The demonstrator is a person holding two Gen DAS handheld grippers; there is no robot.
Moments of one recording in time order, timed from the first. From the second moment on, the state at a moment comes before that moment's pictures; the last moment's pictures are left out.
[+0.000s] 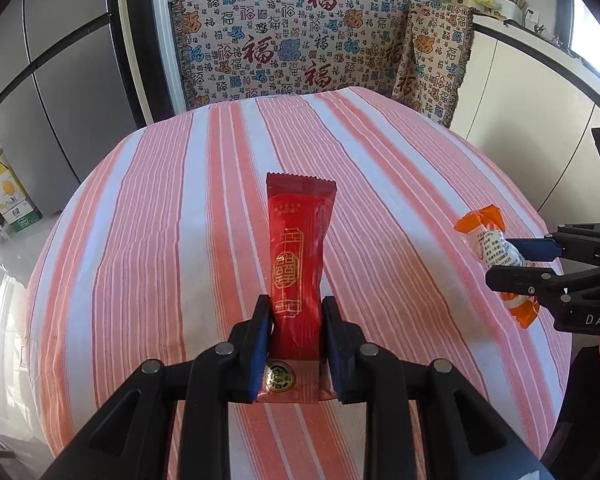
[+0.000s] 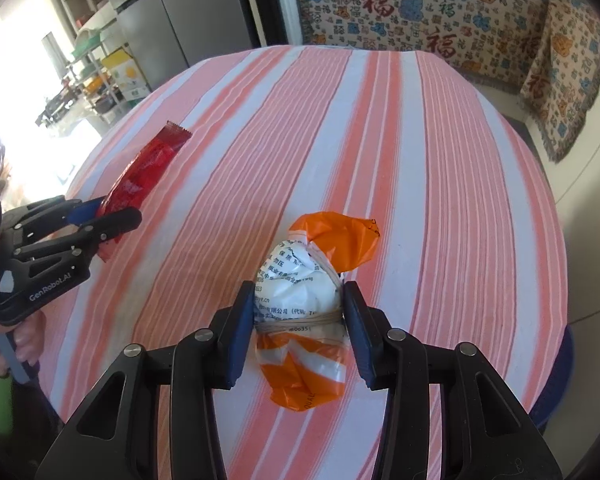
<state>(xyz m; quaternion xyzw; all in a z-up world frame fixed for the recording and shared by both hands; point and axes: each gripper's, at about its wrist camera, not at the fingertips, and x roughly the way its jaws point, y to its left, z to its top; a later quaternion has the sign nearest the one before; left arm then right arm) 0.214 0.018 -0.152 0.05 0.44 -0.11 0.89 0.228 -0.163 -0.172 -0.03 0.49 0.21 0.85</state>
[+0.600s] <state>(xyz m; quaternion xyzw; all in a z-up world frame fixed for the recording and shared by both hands) 0.192 -0.183 -0.119 0.04 0.42 -0.33 0.84 0.191 -0.404 -0.131 0.04 0.45 0.05 0.89</state>
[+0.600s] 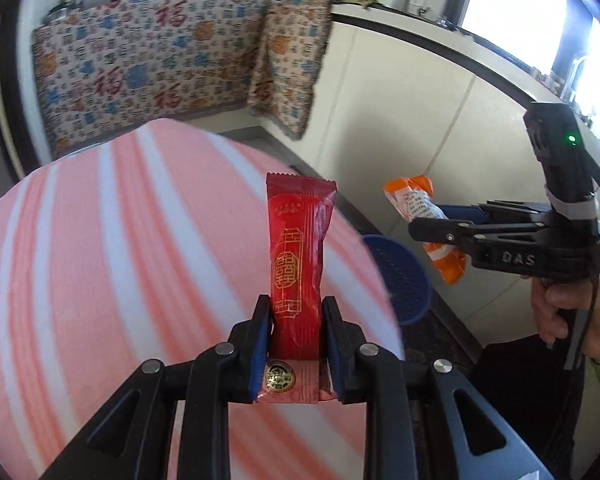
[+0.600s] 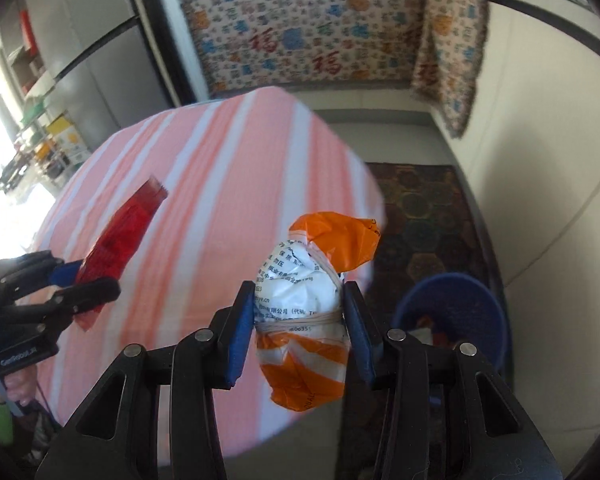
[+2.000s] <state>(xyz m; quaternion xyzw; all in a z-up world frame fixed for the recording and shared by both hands) 0.142 -0.394 -0.157 0.15 0.38 -0.32 0.86 0.053 -0.604 -0.190 0.14 0.43 -0.16 0.88</state>
